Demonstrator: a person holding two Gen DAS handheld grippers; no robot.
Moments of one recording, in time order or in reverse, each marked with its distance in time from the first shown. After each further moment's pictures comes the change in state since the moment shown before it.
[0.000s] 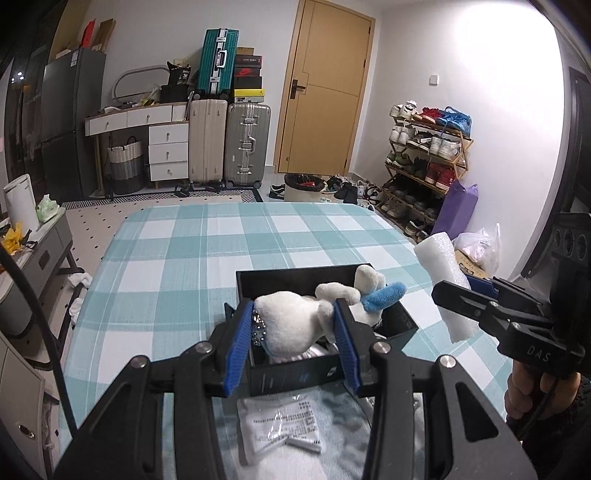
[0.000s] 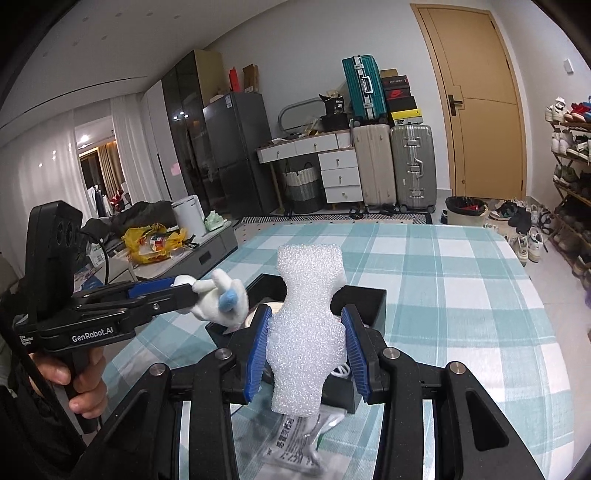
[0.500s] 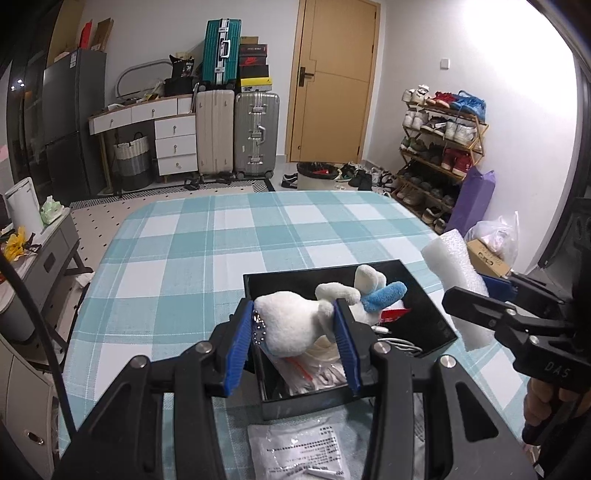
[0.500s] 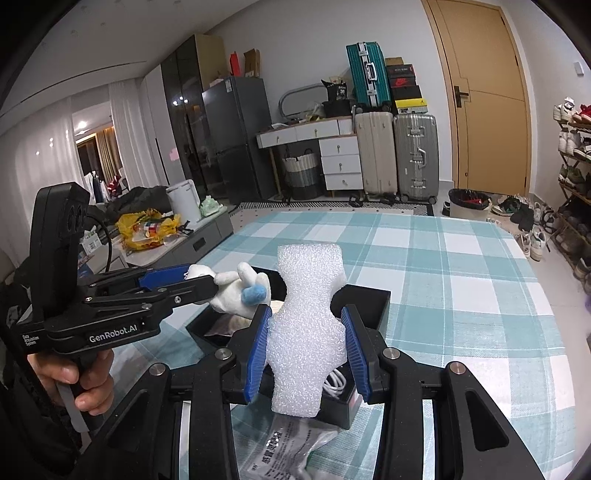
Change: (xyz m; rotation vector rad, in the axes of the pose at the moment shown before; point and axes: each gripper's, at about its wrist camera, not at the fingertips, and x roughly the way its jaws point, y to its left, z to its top) left arm 0.045 0.004 0.005 0.021 0.047 0.068; right arm 0.038 -0.007 0.004 -0.020 0.067 -0.017
